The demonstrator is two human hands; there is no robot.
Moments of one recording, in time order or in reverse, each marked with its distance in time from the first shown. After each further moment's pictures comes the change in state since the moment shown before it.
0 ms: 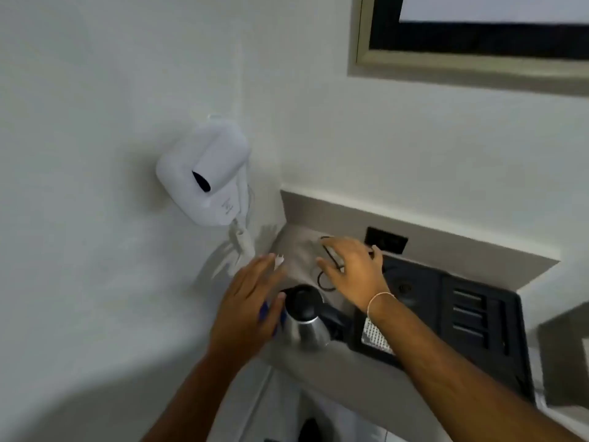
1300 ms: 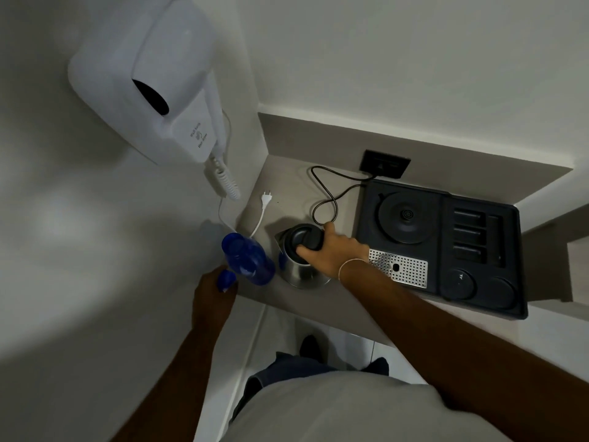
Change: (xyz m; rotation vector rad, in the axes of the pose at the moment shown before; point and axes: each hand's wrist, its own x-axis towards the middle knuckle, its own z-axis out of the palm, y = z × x) left_hand -0.085 -0.165 0.090 -0.247 -0.180 -0.800; right_hand -0.019 0.006 0.107 -0.139 -0.458 0.484
